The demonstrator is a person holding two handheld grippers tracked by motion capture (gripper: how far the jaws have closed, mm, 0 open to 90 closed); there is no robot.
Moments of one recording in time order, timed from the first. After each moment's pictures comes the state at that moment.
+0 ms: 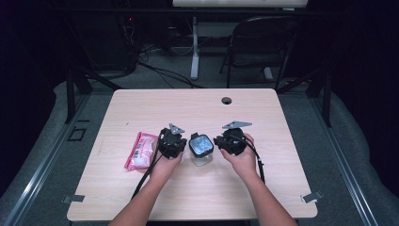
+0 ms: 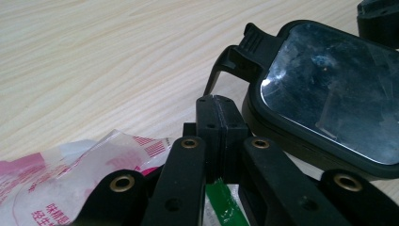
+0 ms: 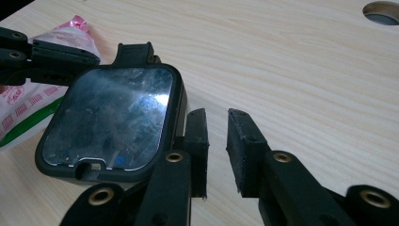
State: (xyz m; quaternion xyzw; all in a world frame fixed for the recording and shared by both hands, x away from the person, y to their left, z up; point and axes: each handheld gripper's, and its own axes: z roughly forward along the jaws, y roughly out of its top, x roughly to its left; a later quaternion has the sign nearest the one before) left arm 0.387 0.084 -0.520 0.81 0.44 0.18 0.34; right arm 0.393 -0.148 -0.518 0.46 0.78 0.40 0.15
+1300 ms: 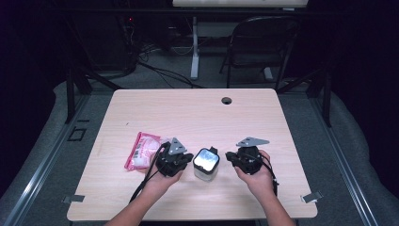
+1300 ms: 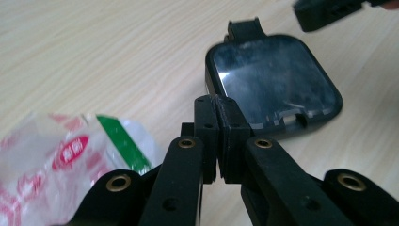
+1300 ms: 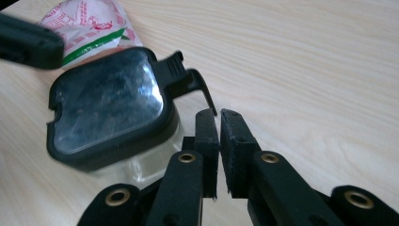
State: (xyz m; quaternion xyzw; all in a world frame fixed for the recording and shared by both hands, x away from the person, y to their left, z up) left arm 0.321 0.091 -0.504 0.85 0.33 0.14 0.39; right arm 0.331 -0.180 -0.512 0.45 0.79 0.39 0.15
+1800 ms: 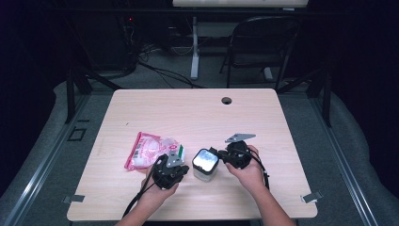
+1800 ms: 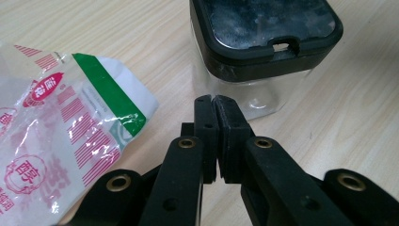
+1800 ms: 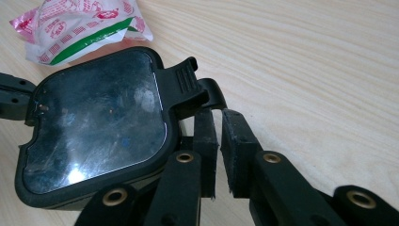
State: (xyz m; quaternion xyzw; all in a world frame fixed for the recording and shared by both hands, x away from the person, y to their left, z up) left arm 0.301 0.095 -0.526 0.86 0.34 0.13 0.36; right arm 0.355 -0.159 -0.525 0.43 0.81 0.38 0.11
